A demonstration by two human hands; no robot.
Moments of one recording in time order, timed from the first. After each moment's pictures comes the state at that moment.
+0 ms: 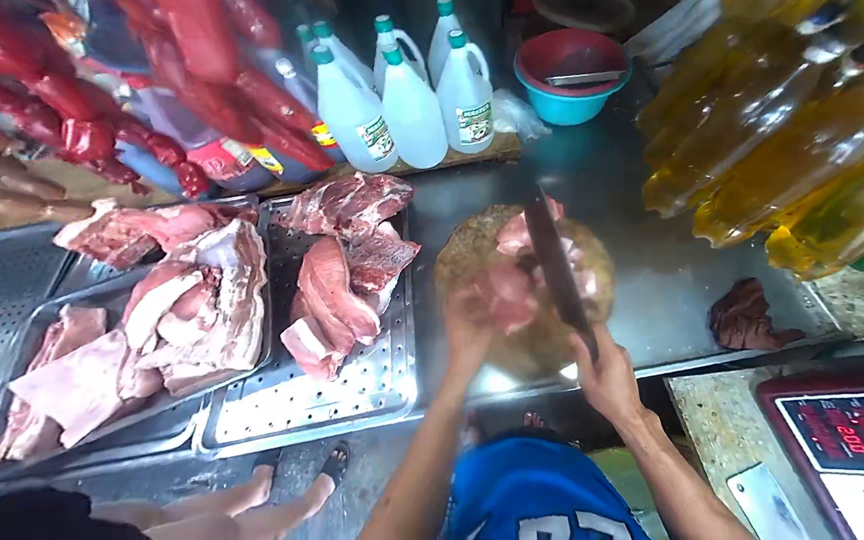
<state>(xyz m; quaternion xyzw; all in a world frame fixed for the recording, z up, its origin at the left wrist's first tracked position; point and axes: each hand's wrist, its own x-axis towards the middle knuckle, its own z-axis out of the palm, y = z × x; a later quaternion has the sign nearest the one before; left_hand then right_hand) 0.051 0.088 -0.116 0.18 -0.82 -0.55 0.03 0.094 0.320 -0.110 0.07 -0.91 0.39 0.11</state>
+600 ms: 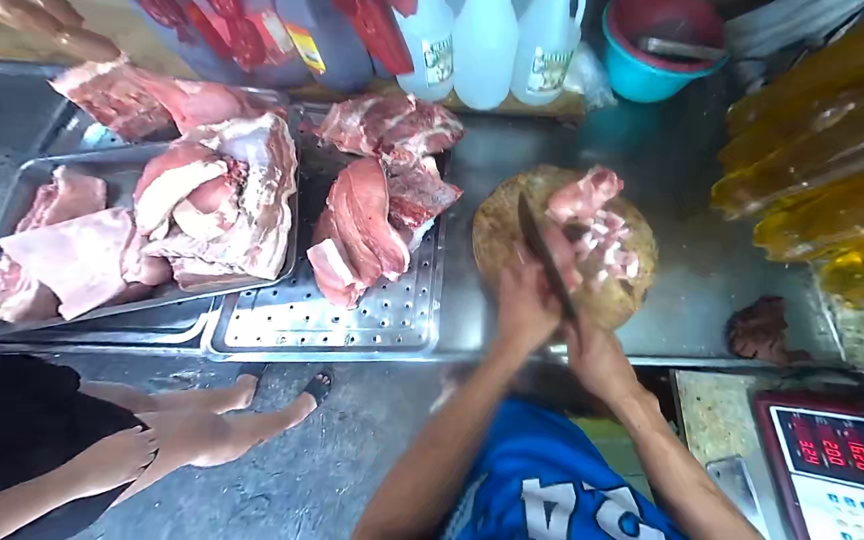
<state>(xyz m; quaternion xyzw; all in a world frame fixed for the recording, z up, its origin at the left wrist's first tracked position) 0.066 0.111 -0.119 0.14 -0.88 -0.46 -0.03 0.097 0.257 -0.086 0.05 -0.96 0.18 -0.21</state>
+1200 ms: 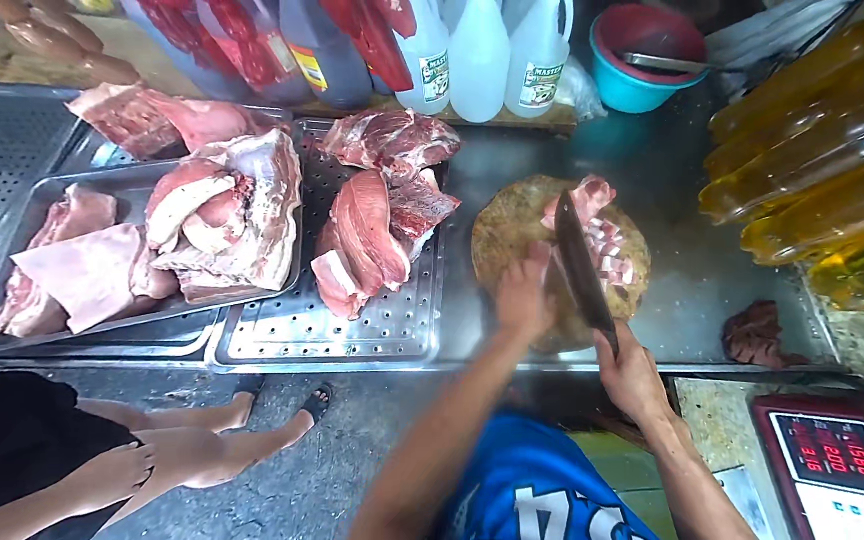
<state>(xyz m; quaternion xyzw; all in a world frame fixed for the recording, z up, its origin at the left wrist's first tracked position) 0.041 0.107 -0.116 0.09 -0.94 -0.33 -0.07 0.110 0.296 -0.079 0.02 -0.97 0.25 -0.08</state>
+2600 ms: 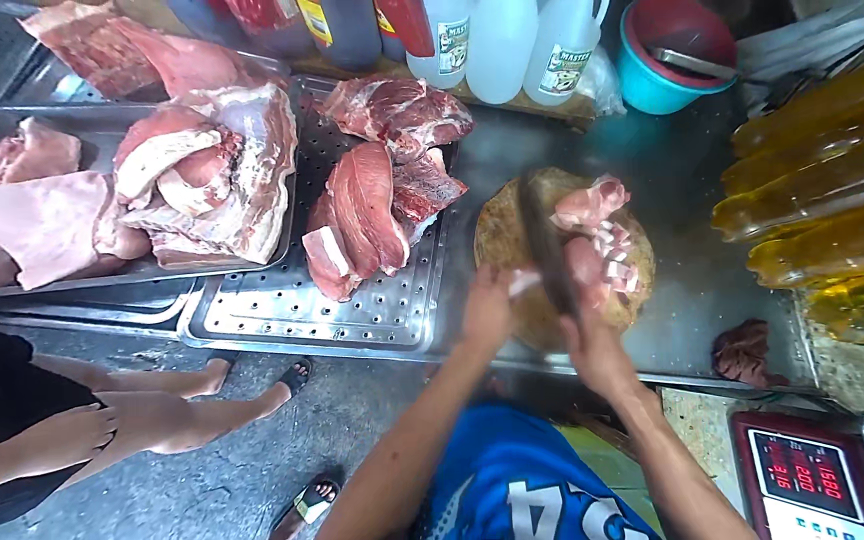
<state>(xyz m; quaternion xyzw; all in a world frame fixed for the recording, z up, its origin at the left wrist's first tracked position) 0.071 0.060 -0.129 0.11 -0.92 -0.37 -0.05 0.077 0.259 -0.074 0.12 -0.96 0.22 -0.13</state>
